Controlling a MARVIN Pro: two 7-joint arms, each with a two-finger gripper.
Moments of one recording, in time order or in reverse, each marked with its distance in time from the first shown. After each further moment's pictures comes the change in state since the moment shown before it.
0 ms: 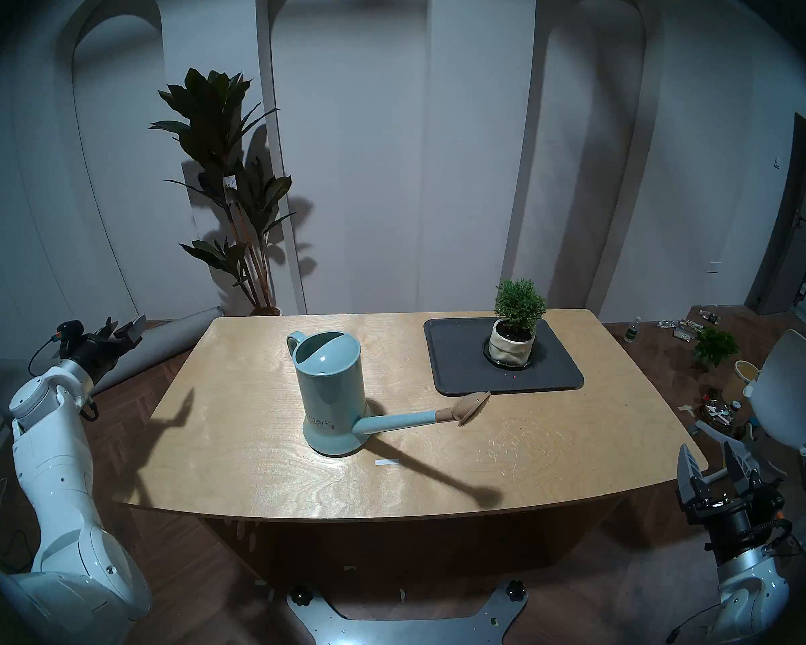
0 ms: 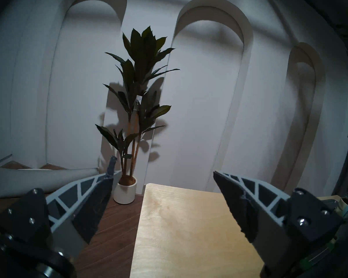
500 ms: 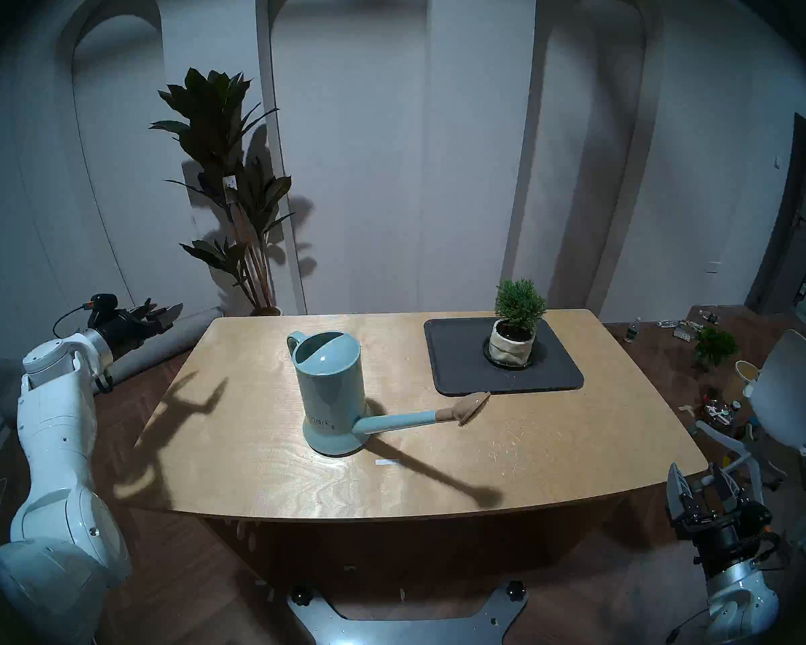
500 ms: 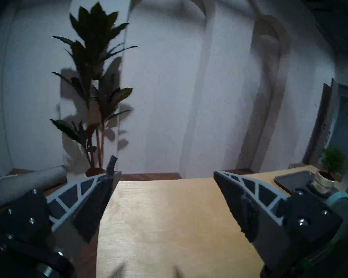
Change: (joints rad) left arm -0.176 0.076 0.202 0.172 0.053 0.010 -0.071; right arm -0.029 -0.014 -0.024 0.075 -0.025 0.005 -0.015
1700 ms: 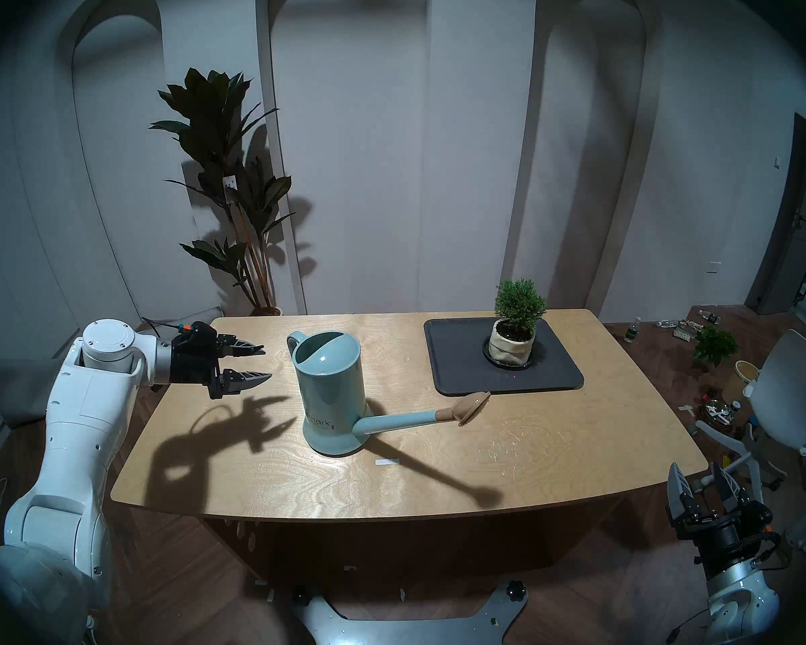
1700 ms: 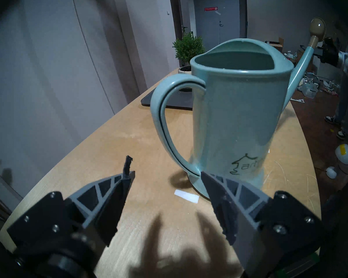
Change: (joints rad) left arm 0.052 0.126 0.492 -0.147 0.118 -0.225 -0.518; right arm -0.014 0.005 -0.009 -0.011 0.006 0.000 -0.014
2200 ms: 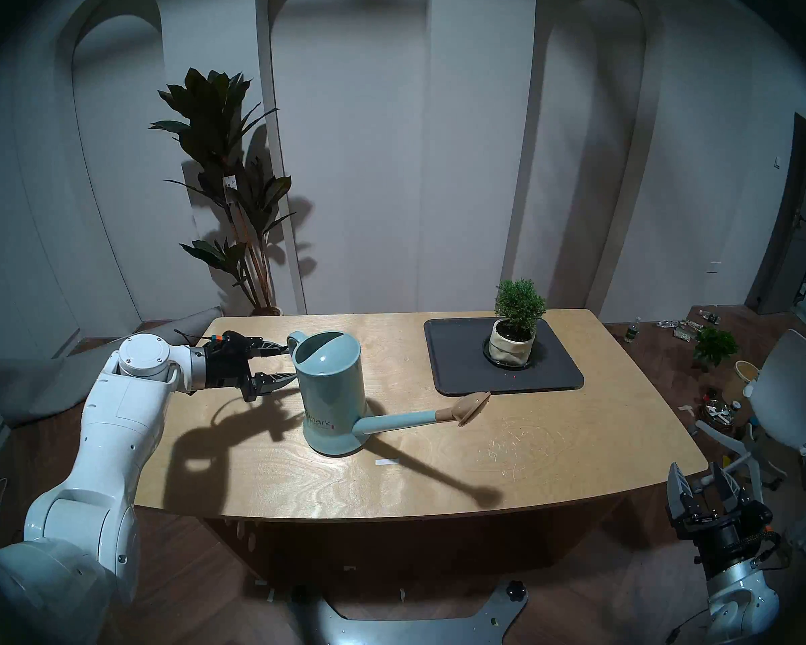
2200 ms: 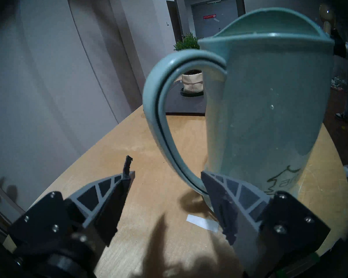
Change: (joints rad) left arm -0.060 -0.111 0.061 0.116 0.010 -0.141 0.098; right arm -0.003 0.003 -0.003 0.000 0.003 -0.002 -0.004
